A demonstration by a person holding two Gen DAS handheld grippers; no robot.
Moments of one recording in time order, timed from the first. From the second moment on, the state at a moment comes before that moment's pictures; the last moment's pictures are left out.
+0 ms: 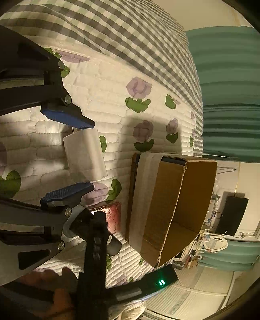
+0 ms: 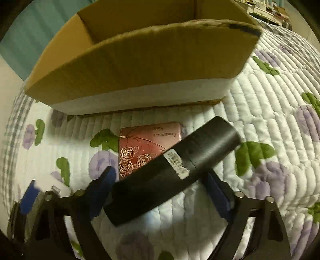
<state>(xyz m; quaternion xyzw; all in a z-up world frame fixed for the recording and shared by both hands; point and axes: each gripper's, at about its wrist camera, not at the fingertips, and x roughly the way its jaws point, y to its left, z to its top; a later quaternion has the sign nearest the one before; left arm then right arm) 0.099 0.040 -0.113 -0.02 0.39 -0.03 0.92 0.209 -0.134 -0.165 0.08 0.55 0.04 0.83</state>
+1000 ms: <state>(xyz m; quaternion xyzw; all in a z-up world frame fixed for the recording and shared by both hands) 0.088 -0.002 -0.054 0.00 0.38 -0.06 0.92 0.129 -0.185 -0.071 -0.03 0.45 0.15 0.88</state>
